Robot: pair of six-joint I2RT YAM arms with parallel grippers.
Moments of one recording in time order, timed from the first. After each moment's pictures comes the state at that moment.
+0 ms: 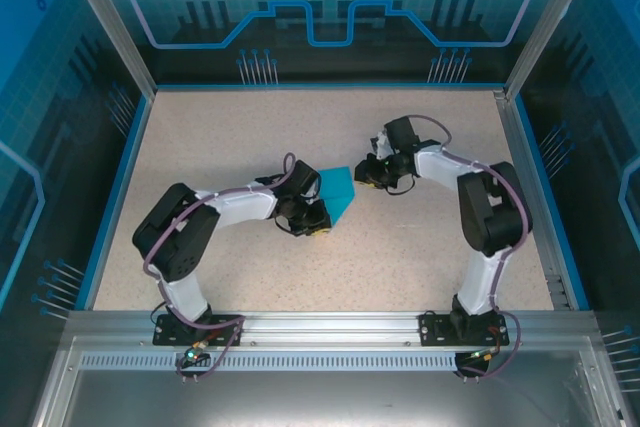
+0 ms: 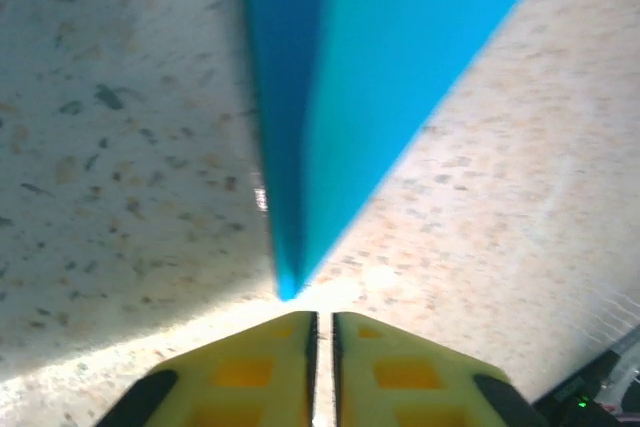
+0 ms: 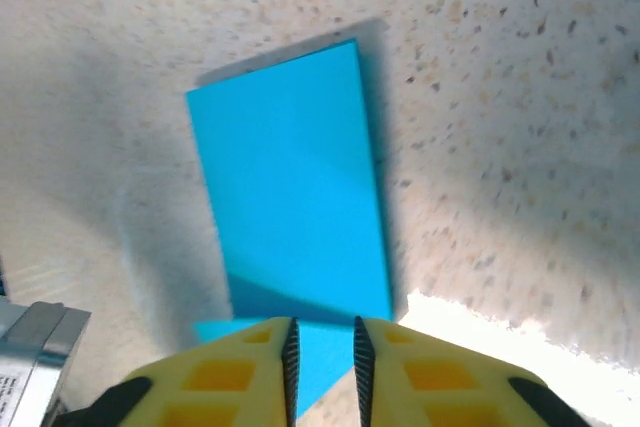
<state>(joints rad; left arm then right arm) -0.62 1.75 1.00 -0.37 0.41 -0.91 0.31 1.85 1.19 -0.43 -0.53 0.54</state>
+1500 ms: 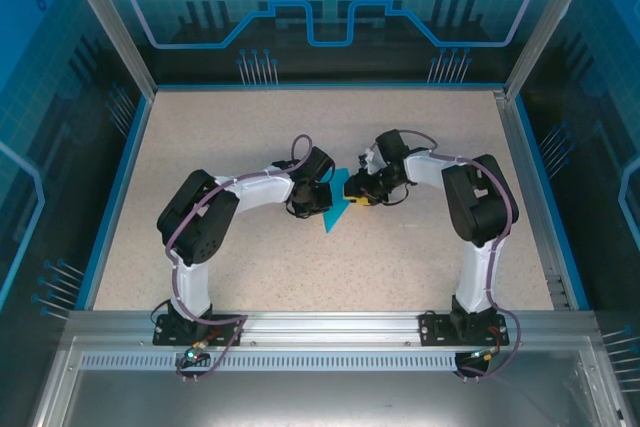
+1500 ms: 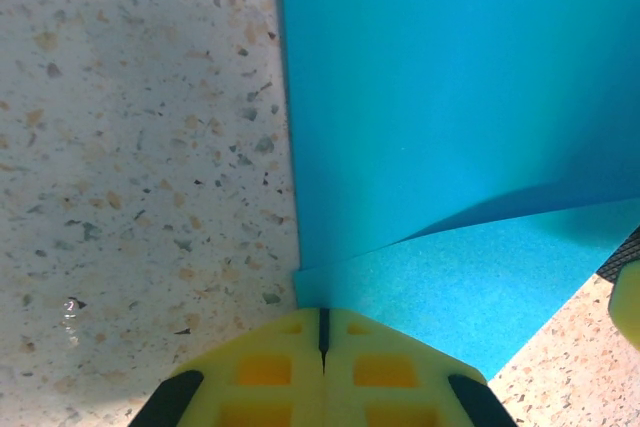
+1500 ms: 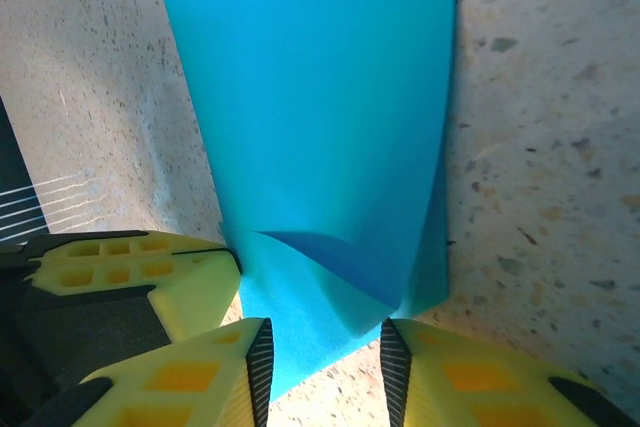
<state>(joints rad) -0.62 1.94 1.22 -0.49 0.10 -0.86 0.35 1.99 1.20 -0.44 -0.71 0.48</state>
